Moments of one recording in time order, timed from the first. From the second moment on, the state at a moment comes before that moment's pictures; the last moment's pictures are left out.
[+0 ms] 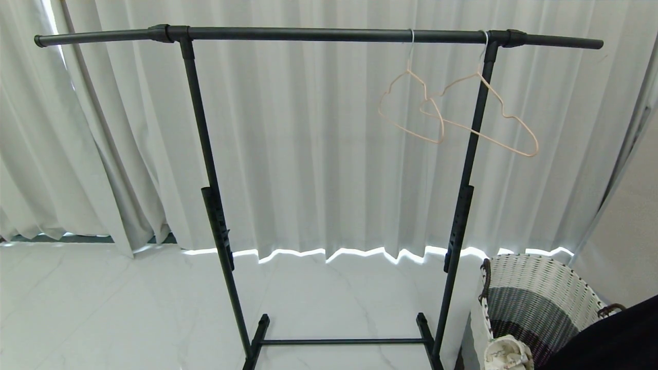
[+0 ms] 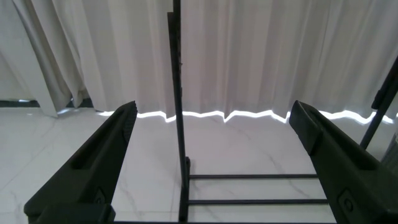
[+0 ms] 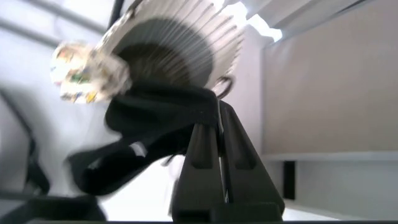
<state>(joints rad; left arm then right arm) 0.00 0.00 0.00 0.00 -0.05 0.05 -0.24 0.99 -1.01 0.64 0.11 -0.67</state>
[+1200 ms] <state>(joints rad) 0.00 0.00 0.00 0.00 -0.05 0.05 0.27 1.00 -1.03 0.64 0.11 -0.44</state>
